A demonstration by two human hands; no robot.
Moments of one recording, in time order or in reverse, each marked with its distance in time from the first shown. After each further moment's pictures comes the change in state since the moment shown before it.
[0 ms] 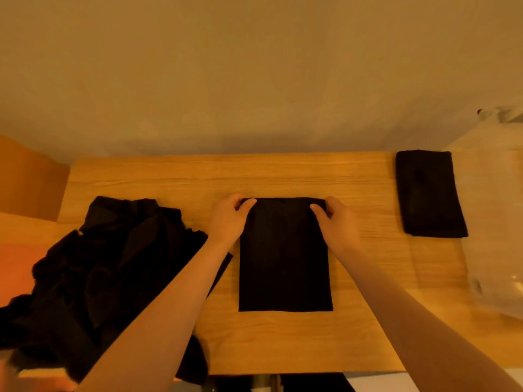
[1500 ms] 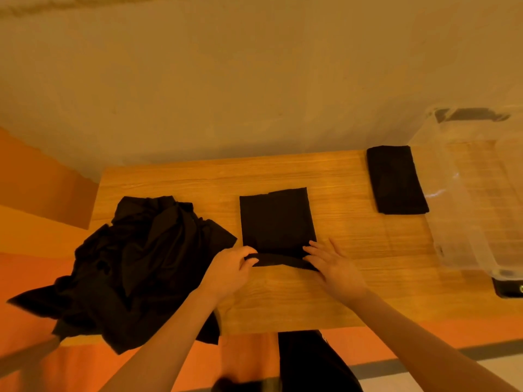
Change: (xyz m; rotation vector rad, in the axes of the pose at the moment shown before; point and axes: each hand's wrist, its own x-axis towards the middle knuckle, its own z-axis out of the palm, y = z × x) left_hand -0.132 -0.027 -0.030 0.349 -0.302 0.310; right_hand -0.120 0.052 -0.027 -0.710 -0.290 -0.608
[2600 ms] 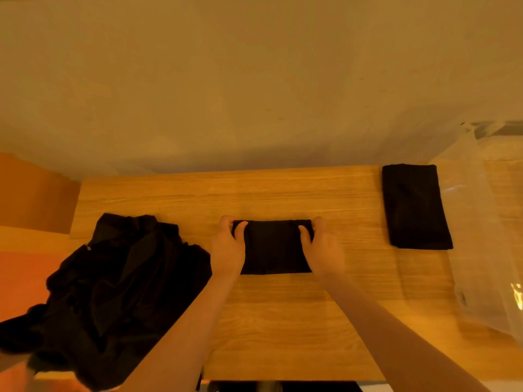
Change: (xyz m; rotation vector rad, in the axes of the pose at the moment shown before) left_hand 0.114 0.012 0.010 -0.226 0.545 -0.327; right_hand 0.113 0.020 -0.020 0.539 0.166 0.626
